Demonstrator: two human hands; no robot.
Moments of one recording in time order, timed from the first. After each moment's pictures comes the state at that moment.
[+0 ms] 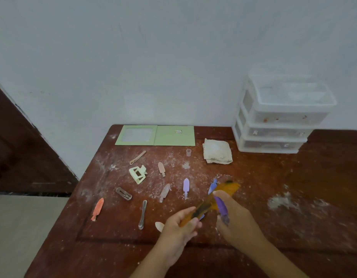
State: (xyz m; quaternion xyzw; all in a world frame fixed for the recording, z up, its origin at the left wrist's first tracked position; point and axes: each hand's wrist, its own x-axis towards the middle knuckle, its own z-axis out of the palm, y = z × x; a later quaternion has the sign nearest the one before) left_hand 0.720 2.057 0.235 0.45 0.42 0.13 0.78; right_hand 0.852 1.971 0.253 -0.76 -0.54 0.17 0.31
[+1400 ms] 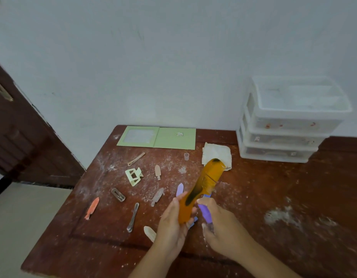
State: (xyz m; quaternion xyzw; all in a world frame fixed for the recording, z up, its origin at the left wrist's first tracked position) left_hand 0.775 2.052 0.248 0.33 0.38 0.33 0.80; right_hand 0.886 1.980 0.268 -0.70 -0.63 0.24 0.25
